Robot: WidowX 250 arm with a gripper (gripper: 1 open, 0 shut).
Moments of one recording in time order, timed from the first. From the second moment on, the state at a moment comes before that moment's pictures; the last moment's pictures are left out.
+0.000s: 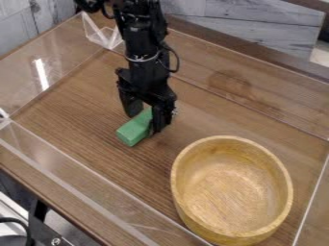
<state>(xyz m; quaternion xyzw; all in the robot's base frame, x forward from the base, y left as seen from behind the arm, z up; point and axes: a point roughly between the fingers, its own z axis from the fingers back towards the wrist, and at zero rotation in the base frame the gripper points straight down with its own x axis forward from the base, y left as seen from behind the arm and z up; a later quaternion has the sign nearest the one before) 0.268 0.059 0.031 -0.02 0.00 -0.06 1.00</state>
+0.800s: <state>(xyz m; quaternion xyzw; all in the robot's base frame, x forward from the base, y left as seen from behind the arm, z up) 0.266 0.060 0.027 -0.03 0.00 -0.04 1.00</state>
